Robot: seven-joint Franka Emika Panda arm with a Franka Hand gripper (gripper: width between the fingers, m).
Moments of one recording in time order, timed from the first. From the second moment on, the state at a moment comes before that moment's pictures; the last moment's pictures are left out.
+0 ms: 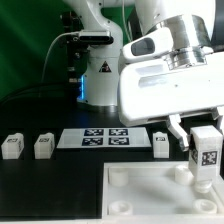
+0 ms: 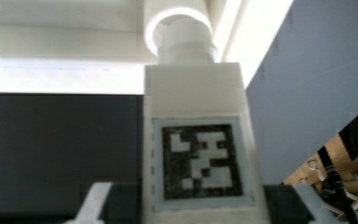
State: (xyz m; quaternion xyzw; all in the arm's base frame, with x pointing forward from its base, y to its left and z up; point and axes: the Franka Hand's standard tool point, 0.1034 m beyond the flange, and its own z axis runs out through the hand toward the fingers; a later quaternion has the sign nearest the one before) arm 0.620 0.112 0.109 -0.95 -0.05 -0.31 0.06
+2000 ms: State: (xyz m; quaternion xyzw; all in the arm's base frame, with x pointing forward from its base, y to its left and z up) arm 0.621 0.116 0.071 -0.95 -0.04 -0.29 0.06
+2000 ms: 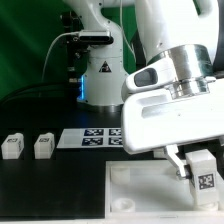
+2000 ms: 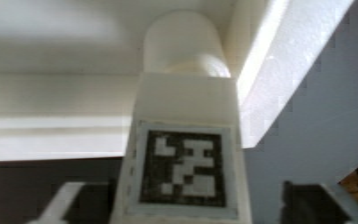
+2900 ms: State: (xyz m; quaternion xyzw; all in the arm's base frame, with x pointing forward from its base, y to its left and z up) arm 0.620 0.116 0.069 -0.96 -0.05 -0.28 0.07
